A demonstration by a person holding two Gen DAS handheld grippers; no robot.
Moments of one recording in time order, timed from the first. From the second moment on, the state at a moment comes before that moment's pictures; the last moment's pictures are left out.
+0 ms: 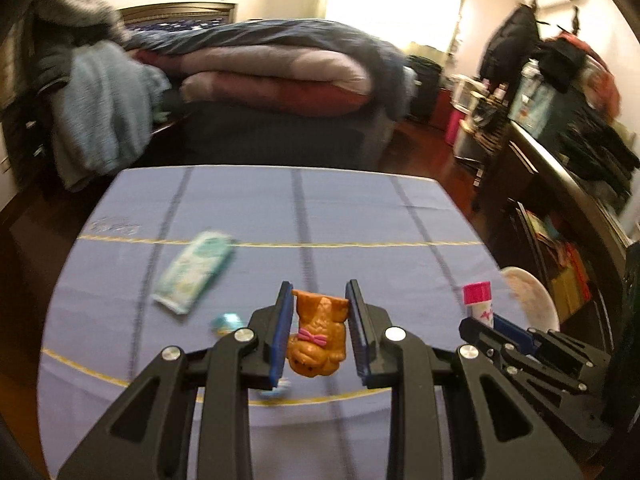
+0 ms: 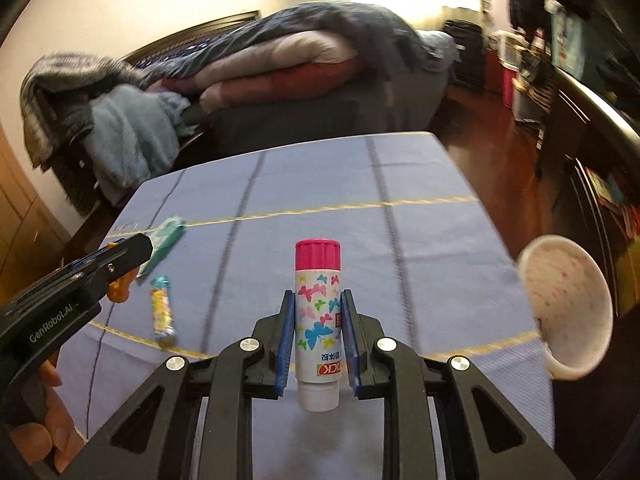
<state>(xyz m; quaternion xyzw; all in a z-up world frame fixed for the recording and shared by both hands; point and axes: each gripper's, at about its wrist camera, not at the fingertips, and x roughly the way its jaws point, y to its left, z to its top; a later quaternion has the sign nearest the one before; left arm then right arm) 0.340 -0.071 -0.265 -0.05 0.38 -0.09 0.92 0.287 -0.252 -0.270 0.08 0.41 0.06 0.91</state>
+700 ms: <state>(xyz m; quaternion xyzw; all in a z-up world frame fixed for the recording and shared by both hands) 0.335 -0.282 -0.257 0.05 0.37 -0.26 0.89 0.231 -0.420 -0.271 0.16 0.37 -0.09 0.91</state>
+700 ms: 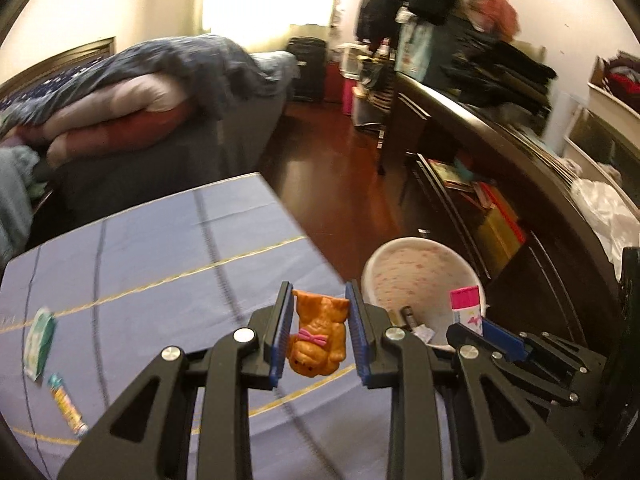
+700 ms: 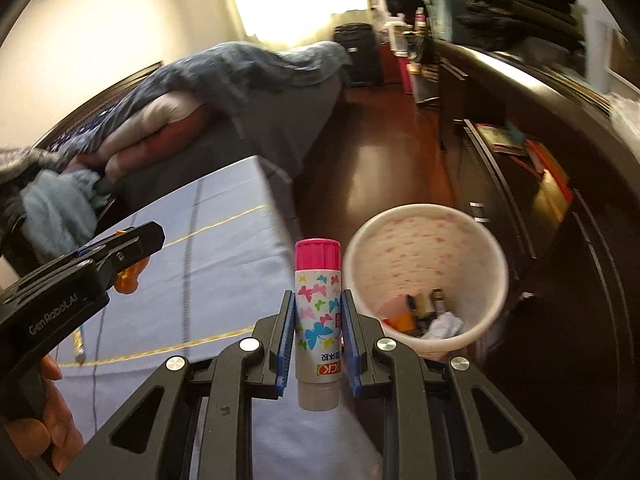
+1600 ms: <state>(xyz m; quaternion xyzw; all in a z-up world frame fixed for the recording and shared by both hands) 0.405 -0.448 -0.309 0.06 0.40 -0.37 0.84 0.271 -0.542 -0.331 0.20 0.37 -0.19 0.89</state>
